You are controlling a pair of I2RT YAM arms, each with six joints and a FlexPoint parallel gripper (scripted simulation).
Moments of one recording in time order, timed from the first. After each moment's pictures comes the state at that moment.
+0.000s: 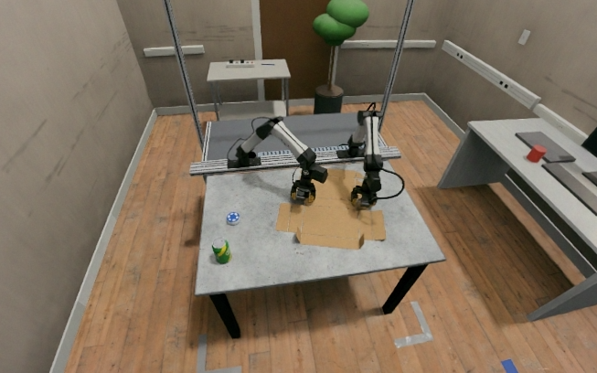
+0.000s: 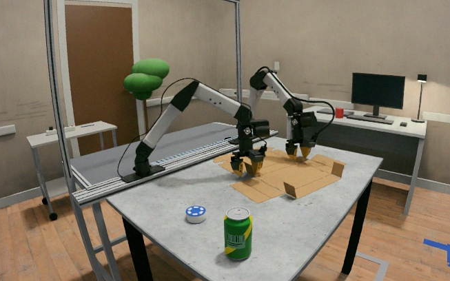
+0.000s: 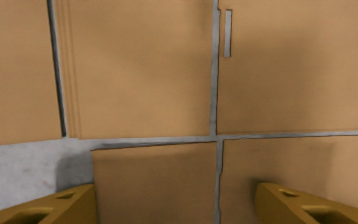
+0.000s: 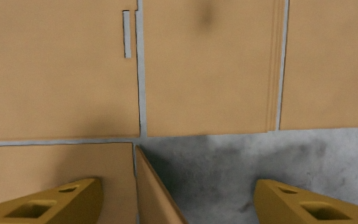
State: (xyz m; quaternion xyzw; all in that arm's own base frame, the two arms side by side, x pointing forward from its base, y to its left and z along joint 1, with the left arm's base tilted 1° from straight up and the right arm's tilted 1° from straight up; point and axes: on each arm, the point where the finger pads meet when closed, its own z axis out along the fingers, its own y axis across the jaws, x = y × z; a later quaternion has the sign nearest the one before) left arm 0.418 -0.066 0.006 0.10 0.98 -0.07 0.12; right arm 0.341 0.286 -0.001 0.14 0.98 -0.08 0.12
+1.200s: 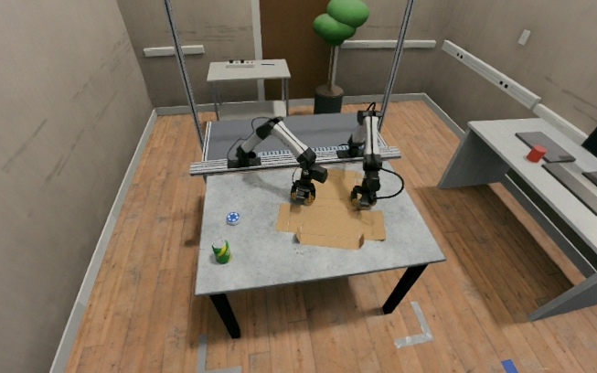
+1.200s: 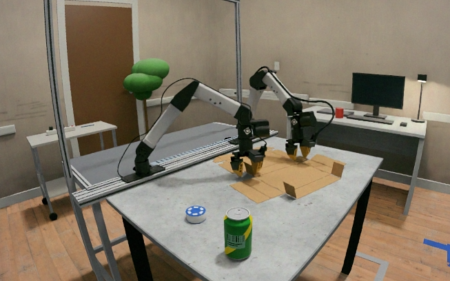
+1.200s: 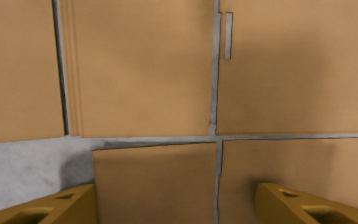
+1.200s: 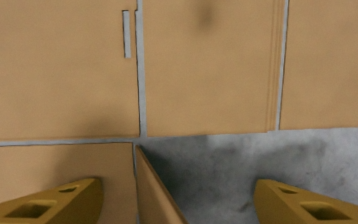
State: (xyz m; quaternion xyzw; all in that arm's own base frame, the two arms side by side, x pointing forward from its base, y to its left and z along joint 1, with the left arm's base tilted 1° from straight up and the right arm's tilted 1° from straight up) left arm 0.418 -0.067 0.007 0.10 0.99 -0.06 0.12; right arm 0.341 0.285 -0.001 0.14 0.98 -0.08 0.12
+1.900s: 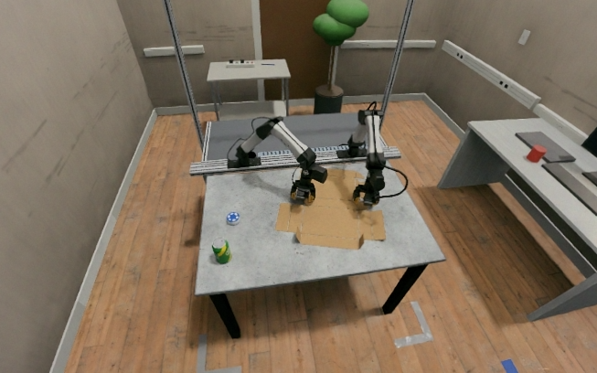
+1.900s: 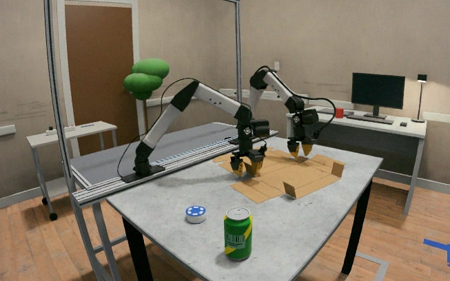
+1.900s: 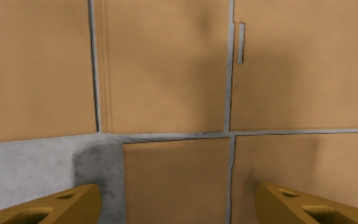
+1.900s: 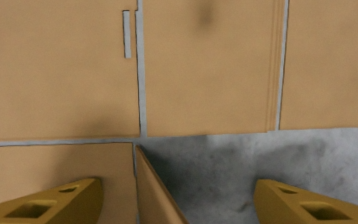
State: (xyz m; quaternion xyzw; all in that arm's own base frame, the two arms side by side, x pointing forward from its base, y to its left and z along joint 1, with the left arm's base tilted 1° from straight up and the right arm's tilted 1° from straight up) left arm 0.422 -0.057 0.017 0.10 0.98 -0.07 0.13; right arm 0.340 0.285 -0.001 0.14 0.98 -0.08 0.12
